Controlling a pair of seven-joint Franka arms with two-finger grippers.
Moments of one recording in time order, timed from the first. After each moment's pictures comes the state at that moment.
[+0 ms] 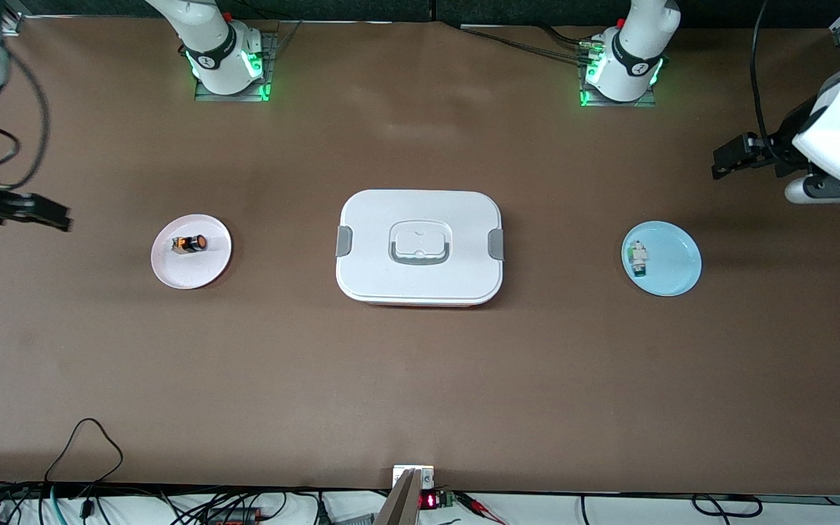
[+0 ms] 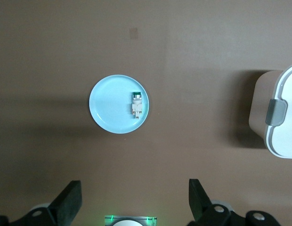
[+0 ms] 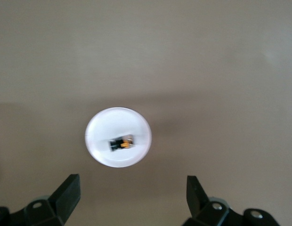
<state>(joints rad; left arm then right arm) -0.04 0.01 -0.04 -1.58 -0.02 1.46 -0.13 -0.03 0.21 -0.04 -1.44 -0.10 1.57 0.05</state>
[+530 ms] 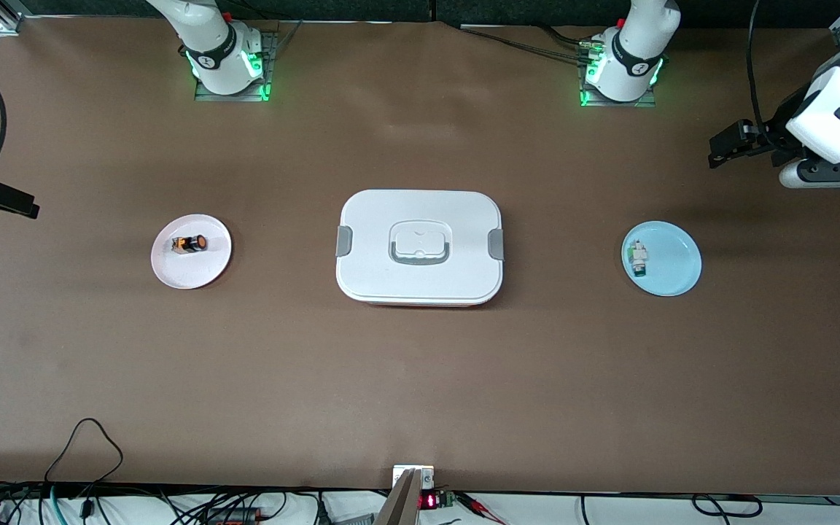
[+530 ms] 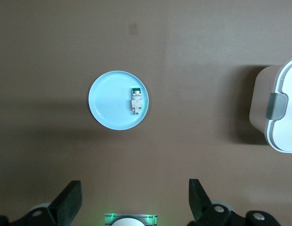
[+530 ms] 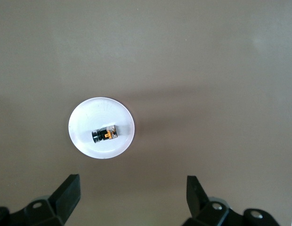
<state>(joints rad) -0.04 -0.03 -0.04 -1.63 -0.02 1.48 -0.13 -0.07 0.16 -0.05 -1.53 -0.10 1.60 -0.01</state>
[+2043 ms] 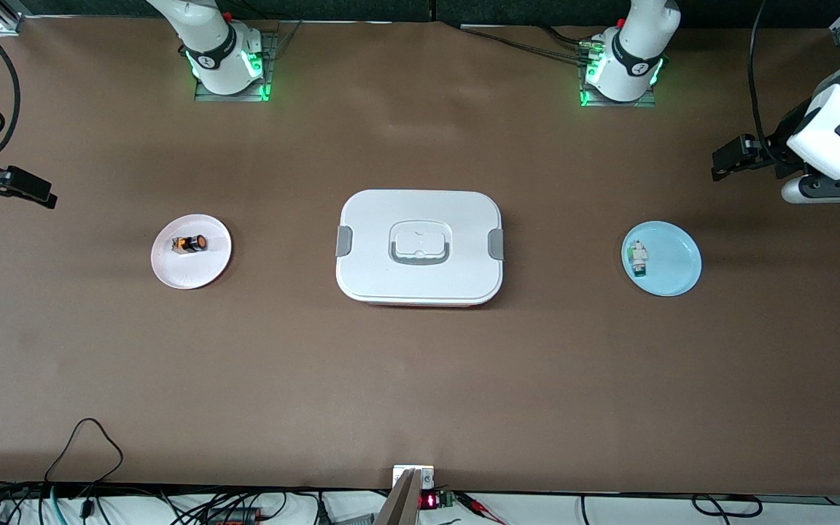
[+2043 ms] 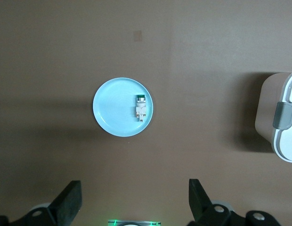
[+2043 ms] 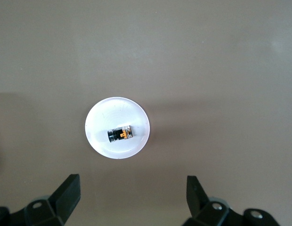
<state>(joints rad) -0.04 0.01 -0.04 -1.60 0.00 1.50 -0.13 -0.06 0.07 -0.04 -1.63 -0.05 1.65 -0.01</state>
